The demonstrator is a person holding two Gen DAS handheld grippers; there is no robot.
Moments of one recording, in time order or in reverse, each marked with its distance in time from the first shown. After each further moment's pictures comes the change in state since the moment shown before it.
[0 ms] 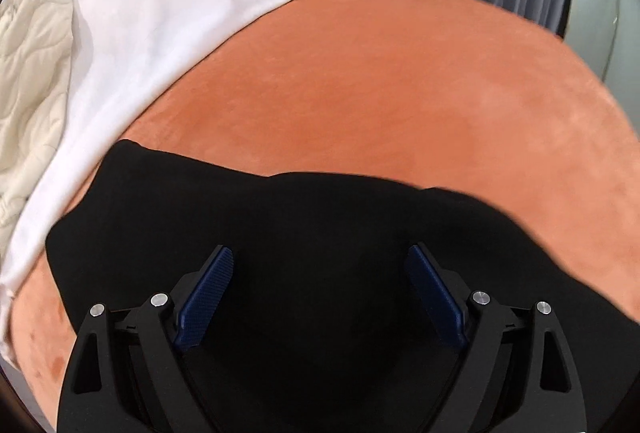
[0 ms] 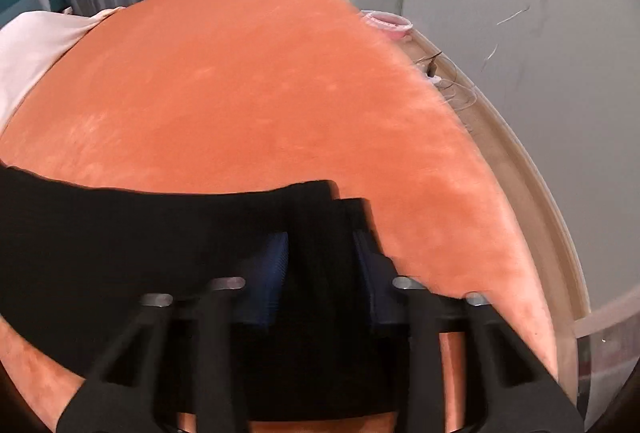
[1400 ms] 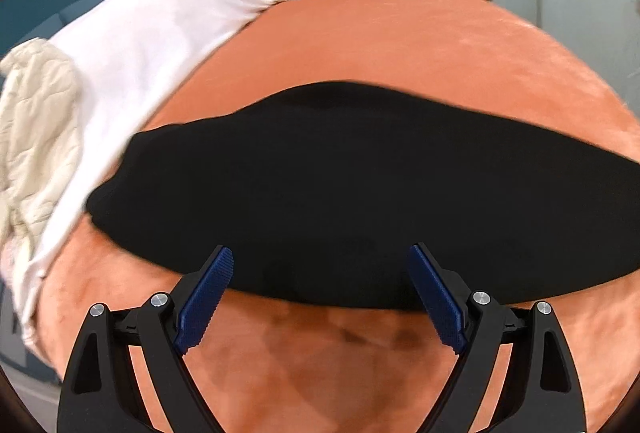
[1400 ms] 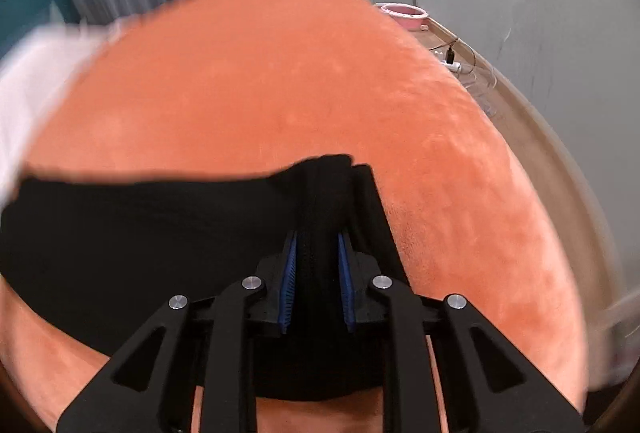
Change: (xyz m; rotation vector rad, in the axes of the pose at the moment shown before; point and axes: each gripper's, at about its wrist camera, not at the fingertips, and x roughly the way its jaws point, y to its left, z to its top) left arm -0.101 -0.036 -0.128 0.257 -0.079 0.015; right arm -0.005 -0.009 -0.025 0.187 0.007 0.193
